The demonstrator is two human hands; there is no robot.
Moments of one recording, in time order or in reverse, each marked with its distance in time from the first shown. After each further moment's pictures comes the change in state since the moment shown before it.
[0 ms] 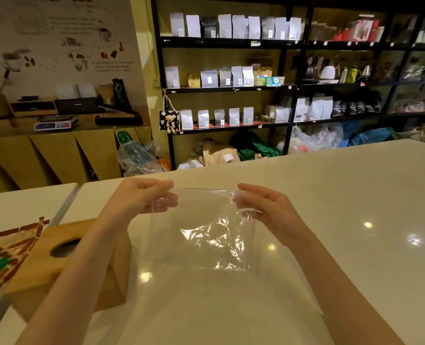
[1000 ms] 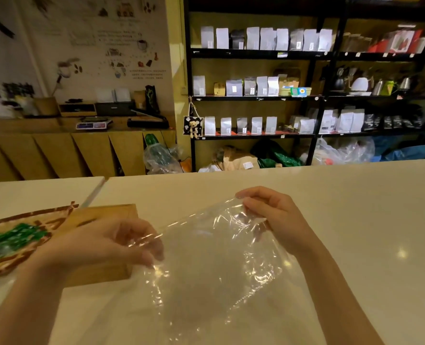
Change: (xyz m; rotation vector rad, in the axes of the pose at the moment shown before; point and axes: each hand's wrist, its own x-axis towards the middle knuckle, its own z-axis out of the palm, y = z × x) left_hand -0.106 0.028 -0.024 0.343 -0.478 -0.030; right_hand -0.044 -0.045 0.005 -0.191 -0.176 -0.126
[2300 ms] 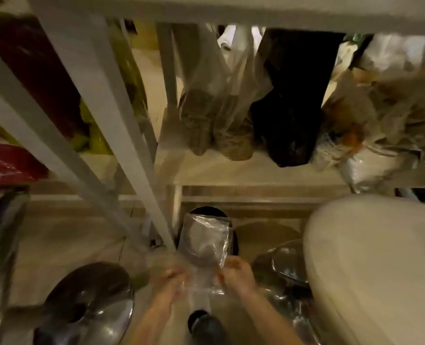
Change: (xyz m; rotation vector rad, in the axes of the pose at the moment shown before) left_hand -0.140 -0.417 0.475 -1.107 0.614 -0.917; right_hand -0.377 0.447 0.218 -0.029 0.184 1.146
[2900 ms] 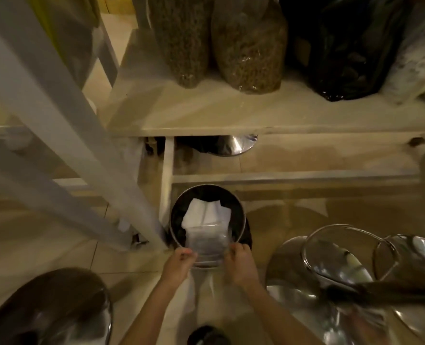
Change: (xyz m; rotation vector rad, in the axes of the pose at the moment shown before) left_hand 0.246 -0.103 0.024 0.489 -0.085 0.118; right_hand 0.238 0.126 0.037 -0.566 0.093 -0.255
